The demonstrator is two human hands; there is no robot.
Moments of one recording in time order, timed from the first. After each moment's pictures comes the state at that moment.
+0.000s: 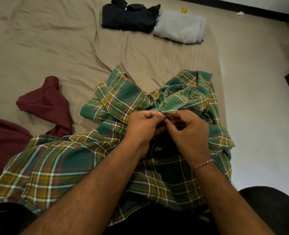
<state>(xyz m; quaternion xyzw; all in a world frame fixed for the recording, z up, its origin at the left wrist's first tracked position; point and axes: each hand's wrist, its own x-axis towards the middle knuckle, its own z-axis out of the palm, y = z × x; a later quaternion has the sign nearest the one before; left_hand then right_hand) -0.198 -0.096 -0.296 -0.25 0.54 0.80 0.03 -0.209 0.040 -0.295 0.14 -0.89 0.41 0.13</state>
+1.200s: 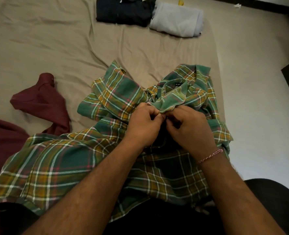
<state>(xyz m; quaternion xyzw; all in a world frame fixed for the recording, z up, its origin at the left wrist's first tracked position) -0.197 -0.107 -0.298 -0.11 0.84 0.53 -0.01 -0.219 0.052 -0.285 0.28 -0.92 0.25 0.12</state>
